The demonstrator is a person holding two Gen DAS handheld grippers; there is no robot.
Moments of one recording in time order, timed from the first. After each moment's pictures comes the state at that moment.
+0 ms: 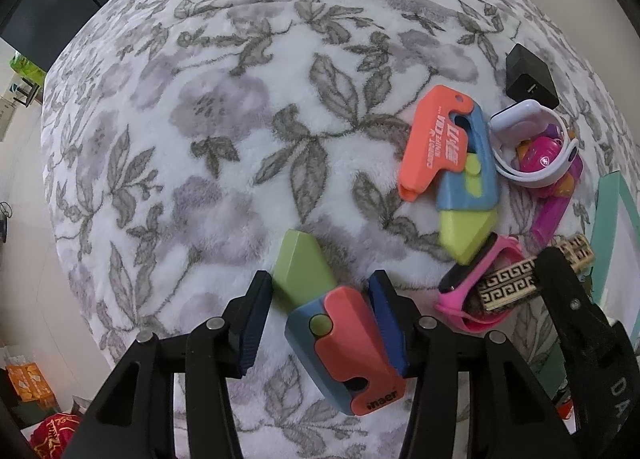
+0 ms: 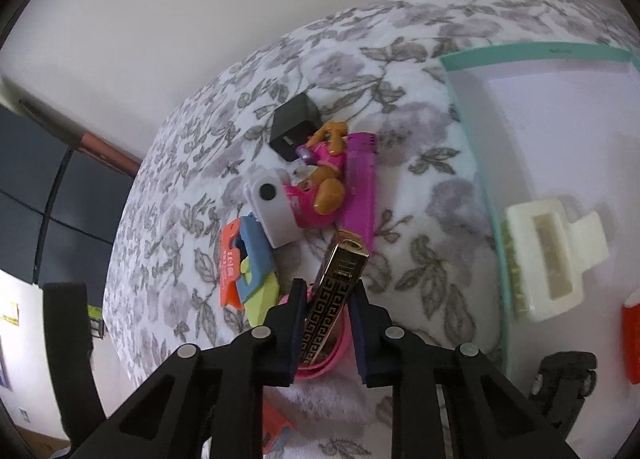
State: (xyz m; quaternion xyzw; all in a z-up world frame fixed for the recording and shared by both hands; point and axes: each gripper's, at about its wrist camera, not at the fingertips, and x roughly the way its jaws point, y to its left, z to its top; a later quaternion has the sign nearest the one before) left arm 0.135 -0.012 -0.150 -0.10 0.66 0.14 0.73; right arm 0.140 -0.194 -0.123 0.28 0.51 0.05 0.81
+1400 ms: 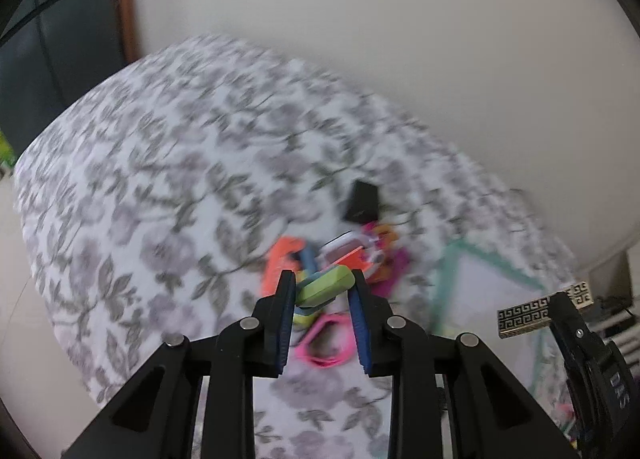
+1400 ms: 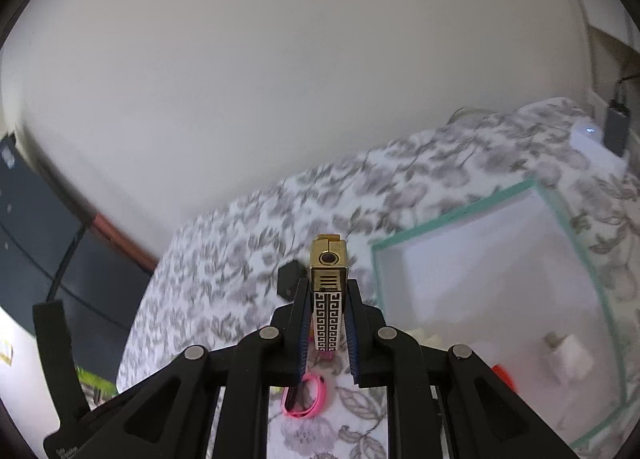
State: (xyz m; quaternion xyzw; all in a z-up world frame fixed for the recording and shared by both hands) left arm 0.141 -0.059 -0.004 -0.12 0.49 0.00 0.87; right arm 0.085 -0.283 0.011 0.30 0.34 -0.03 0.89
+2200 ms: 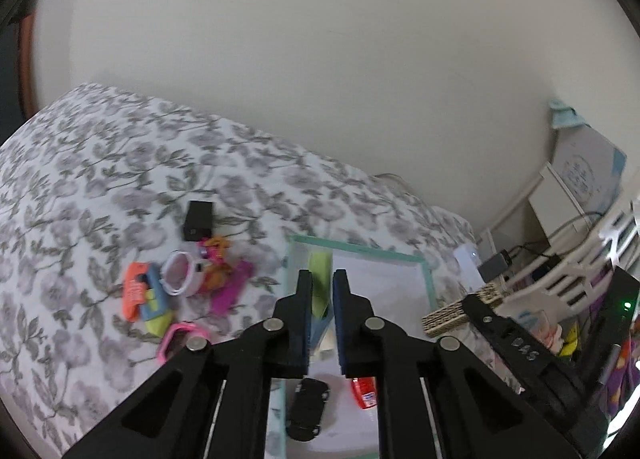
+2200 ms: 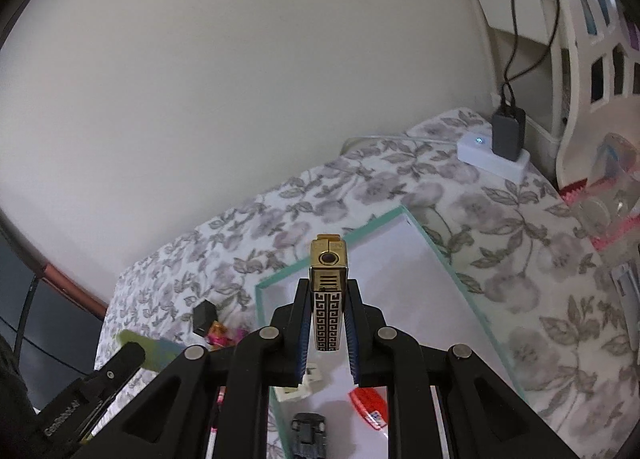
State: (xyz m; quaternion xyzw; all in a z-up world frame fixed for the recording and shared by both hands) left arm 0.111 -0.156 0.030 -0.11 0.42 -0.19 0.88; right arm 0.053 -0.371 0.014 0.30 0.34 -0.15 0.88
